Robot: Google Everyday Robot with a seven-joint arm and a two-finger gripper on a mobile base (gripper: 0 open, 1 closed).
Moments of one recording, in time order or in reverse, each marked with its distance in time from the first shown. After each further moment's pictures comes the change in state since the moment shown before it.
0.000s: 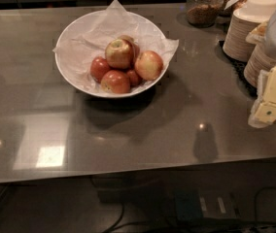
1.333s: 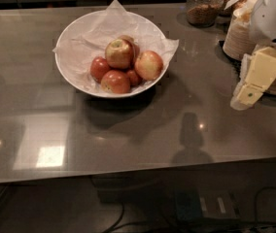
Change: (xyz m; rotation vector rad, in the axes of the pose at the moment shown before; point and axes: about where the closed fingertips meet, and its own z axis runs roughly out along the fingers) arm -0.031 -0.026 0.004 0.007 -0.100 -0.026
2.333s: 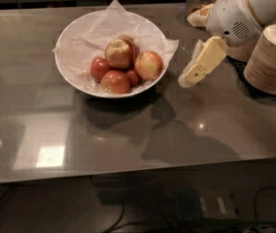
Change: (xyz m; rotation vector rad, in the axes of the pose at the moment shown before) arm -0.088 -0.039 0.043 -0.050 -0.437 0.029
